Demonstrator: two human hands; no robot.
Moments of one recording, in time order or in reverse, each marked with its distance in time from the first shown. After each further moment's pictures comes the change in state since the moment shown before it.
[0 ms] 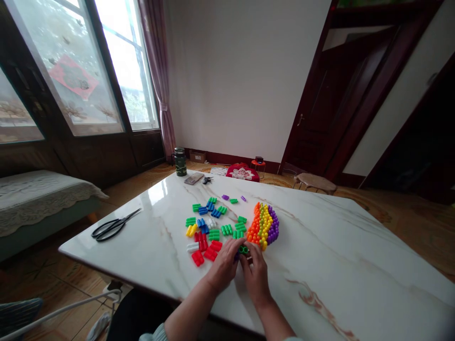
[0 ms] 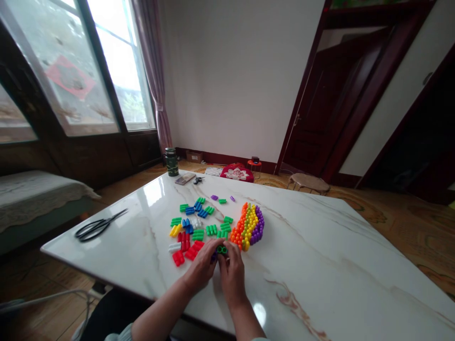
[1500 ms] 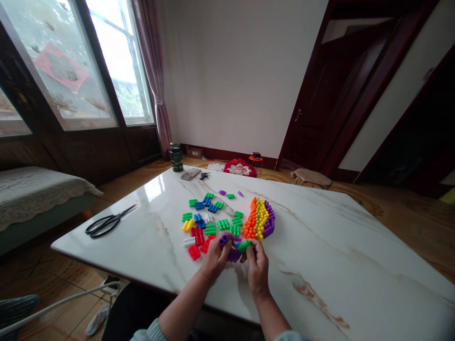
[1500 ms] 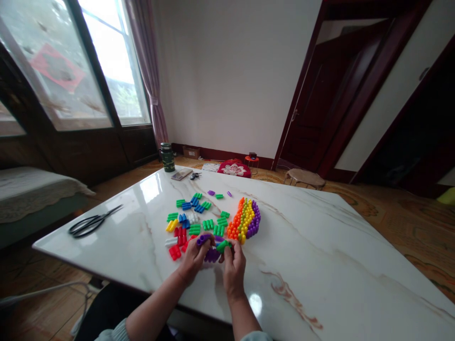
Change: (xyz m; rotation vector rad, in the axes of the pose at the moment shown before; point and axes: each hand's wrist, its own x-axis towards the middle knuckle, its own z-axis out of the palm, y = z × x) left_hand 0.006 0.012 -0.014 -0.332 0.071 -0.345; right_hand -0.003 -0.009 -0.009 0.401 0.064 0.365
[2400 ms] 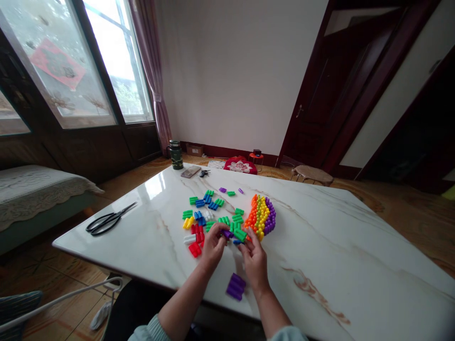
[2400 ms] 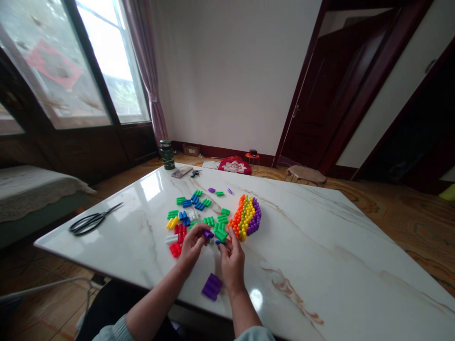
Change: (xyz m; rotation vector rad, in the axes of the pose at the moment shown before) left_hand 0.013 -0.015 0.000 -0.290 0.199 -0.011; right_hand 0.006 0.017 0.006 0.024 -0.029 0.023
